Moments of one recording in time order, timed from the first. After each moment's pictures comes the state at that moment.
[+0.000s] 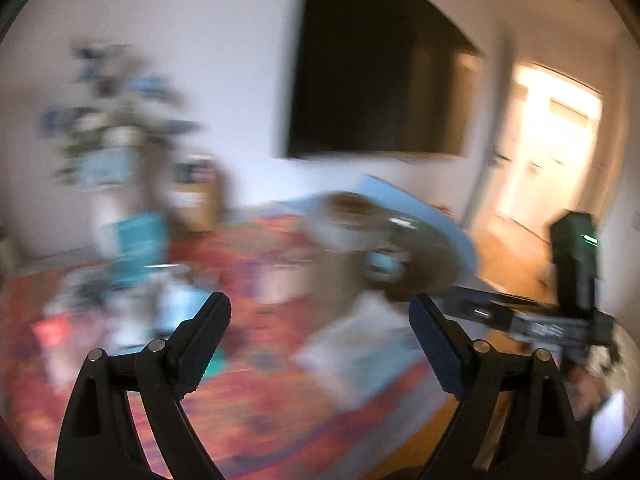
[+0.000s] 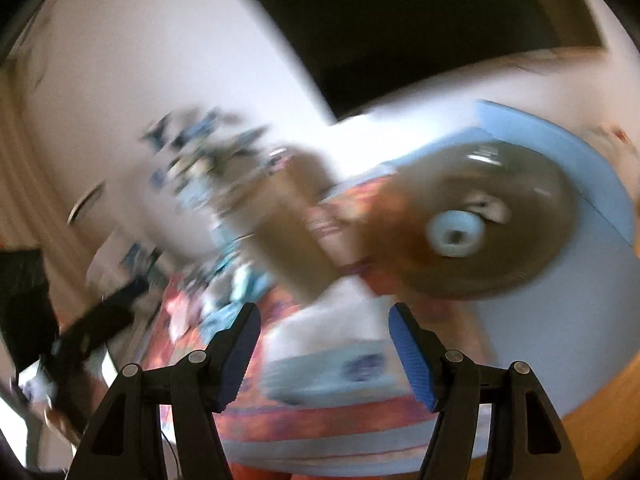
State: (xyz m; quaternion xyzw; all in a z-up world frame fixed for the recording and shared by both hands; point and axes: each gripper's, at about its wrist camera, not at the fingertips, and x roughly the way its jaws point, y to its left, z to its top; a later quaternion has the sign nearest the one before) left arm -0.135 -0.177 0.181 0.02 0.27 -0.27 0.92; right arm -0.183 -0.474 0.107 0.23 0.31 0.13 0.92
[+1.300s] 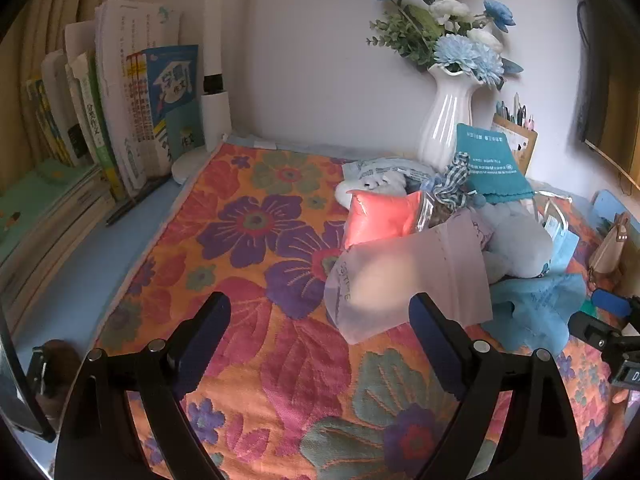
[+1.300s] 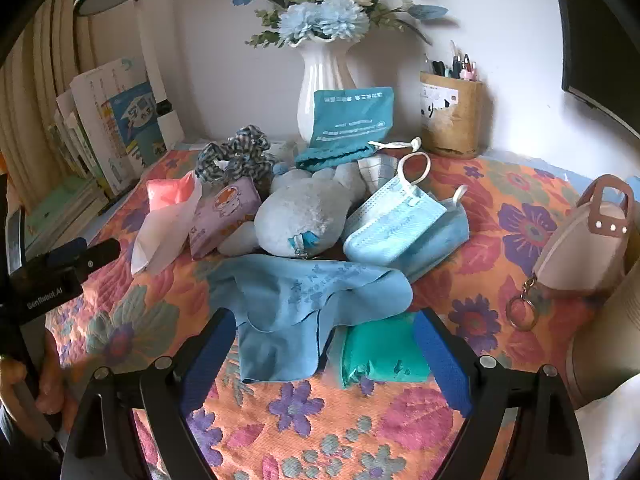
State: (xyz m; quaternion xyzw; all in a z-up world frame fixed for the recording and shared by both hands) left arm -0.052 0.076 0.033 -0.03 0.33 0.03 0.94; right arm -0.040 -0.196 0.021 0.01 0.37 0.16 0.92
